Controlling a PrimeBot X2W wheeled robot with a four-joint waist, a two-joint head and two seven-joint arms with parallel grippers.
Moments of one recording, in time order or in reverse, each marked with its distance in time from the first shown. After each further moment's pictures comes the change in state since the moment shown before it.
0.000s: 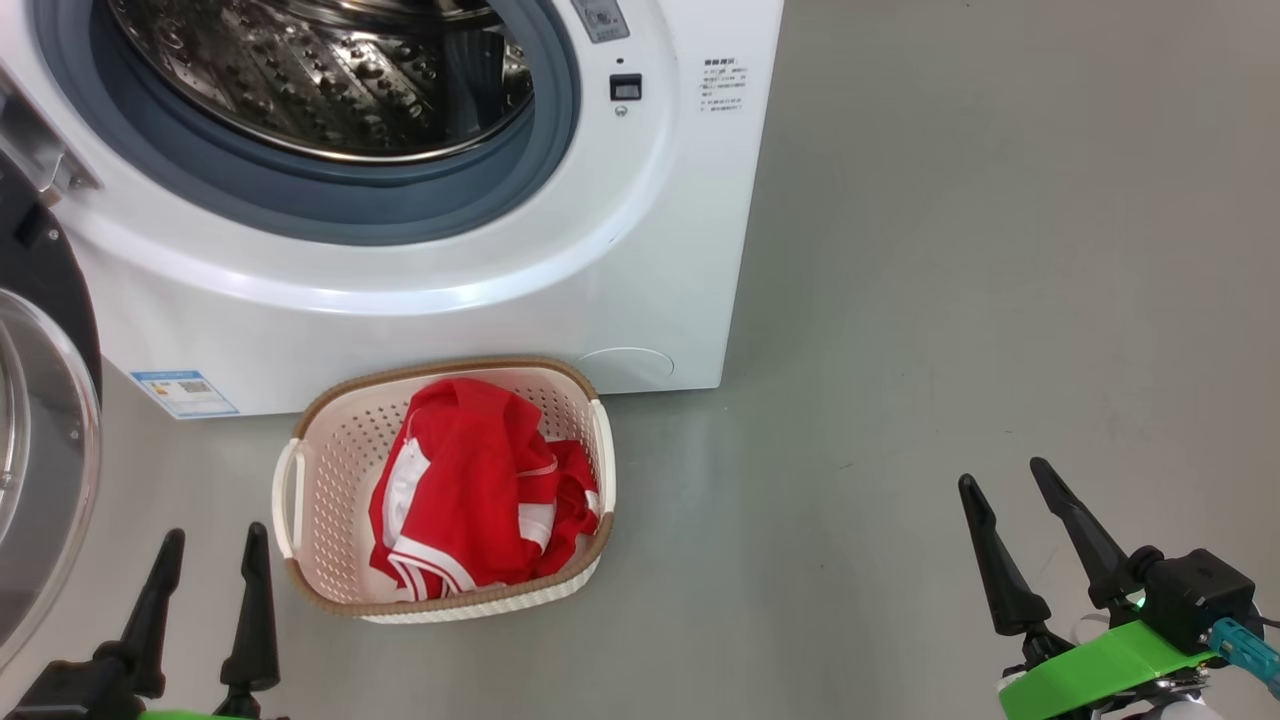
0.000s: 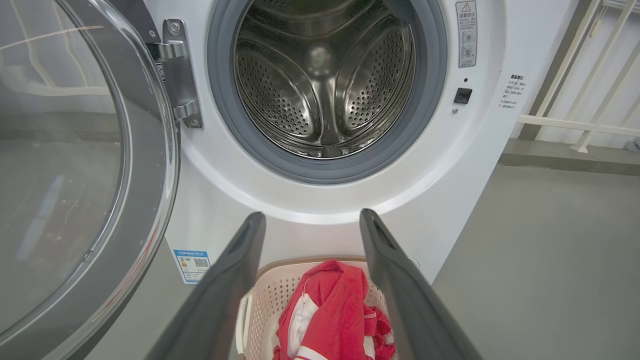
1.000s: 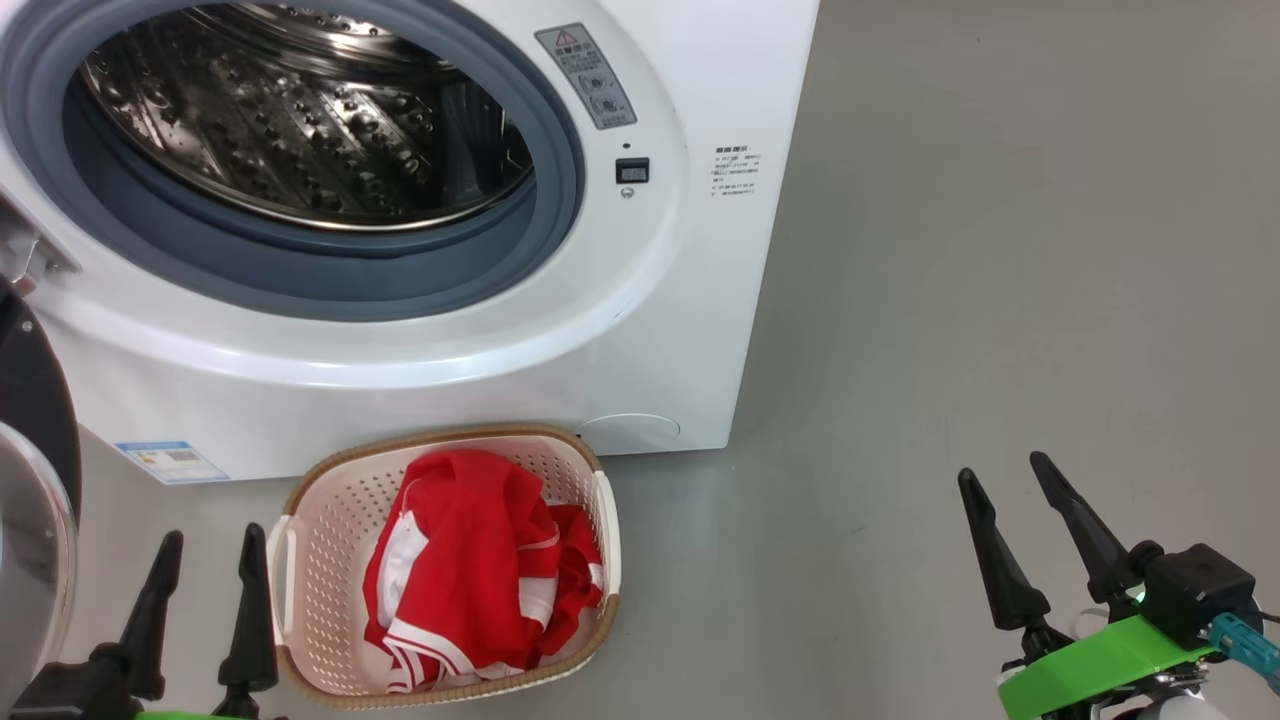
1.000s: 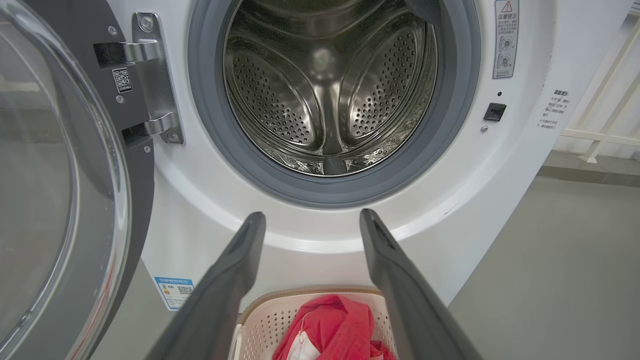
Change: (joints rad) left arm 0.000 -0.002 0.002 0.005 -0.018 0.000 0.000; right arm -0.010 0.002 0.000 0.002 0.000 0.000 0.000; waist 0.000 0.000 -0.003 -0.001
